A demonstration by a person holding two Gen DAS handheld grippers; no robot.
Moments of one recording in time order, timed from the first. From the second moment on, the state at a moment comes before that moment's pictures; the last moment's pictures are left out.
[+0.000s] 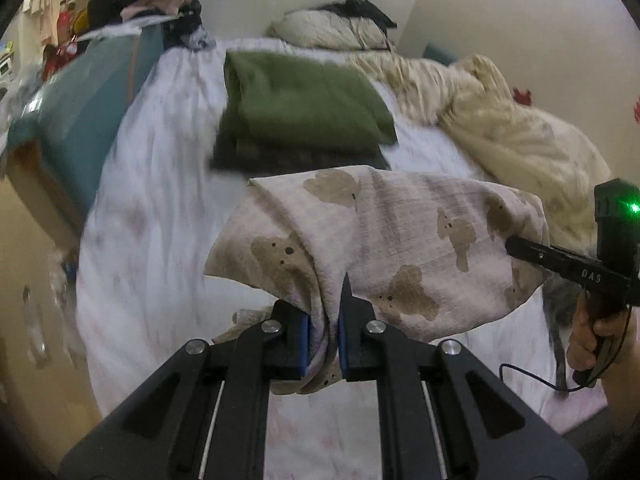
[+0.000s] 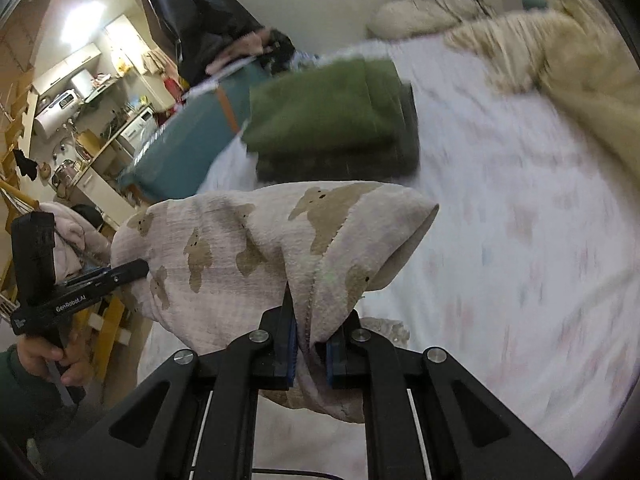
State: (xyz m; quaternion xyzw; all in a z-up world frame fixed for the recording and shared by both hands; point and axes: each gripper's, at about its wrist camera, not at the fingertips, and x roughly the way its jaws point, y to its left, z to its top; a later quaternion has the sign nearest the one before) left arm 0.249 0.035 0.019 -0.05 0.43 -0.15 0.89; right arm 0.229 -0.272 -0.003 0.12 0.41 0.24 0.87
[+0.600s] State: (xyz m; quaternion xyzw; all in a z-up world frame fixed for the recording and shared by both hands) left arm 0.615 0.057 -0.026 0.02 0.49 -0.09 0.87; right arm 0.603 -0.210 -0.007 0.08 0.46 0.15 0.87
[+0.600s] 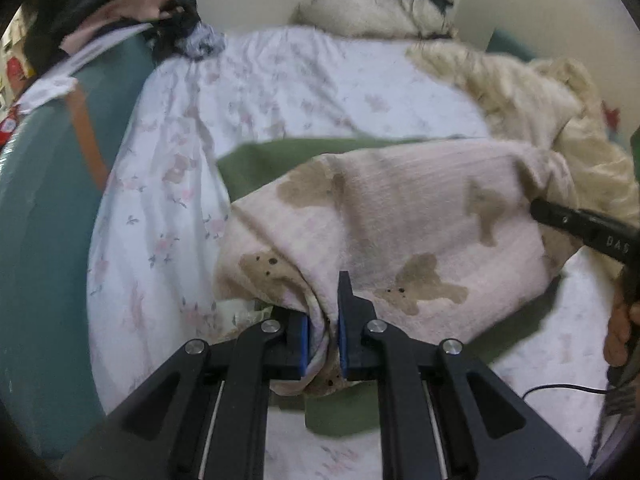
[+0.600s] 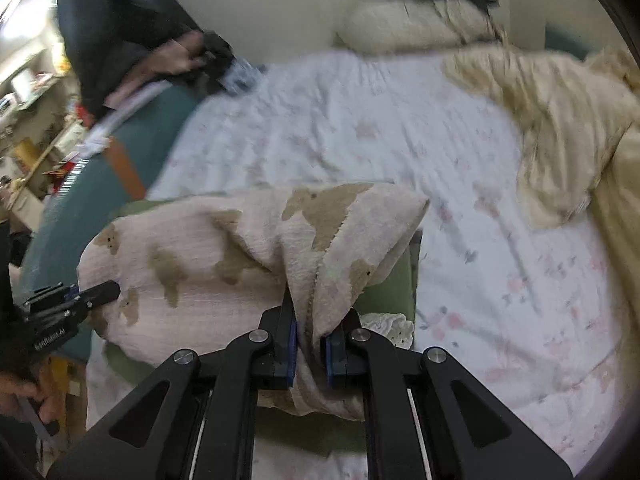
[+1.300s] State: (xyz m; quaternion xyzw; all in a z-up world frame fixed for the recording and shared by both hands) left arm 0.484 0.106 0.005 -0.01 0.36 0.03 0.93; right arm 0.490 -0.251 0.021 0.04 0.40 0.11 0.91
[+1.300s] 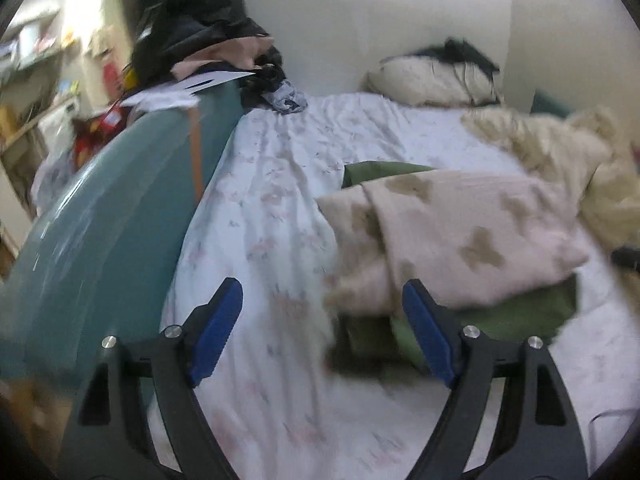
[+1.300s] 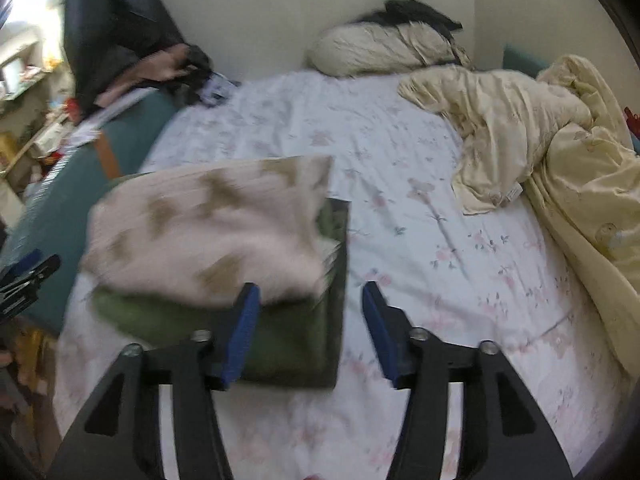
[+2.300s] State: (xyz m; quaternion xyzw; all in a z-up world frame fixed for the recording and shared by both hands) left arm 0.032 0.031 0.070 -0.03 0.25 -0.01 0.97; right arm 0.036 -0.219 0.069 0.04 0.24 0.12 0.96
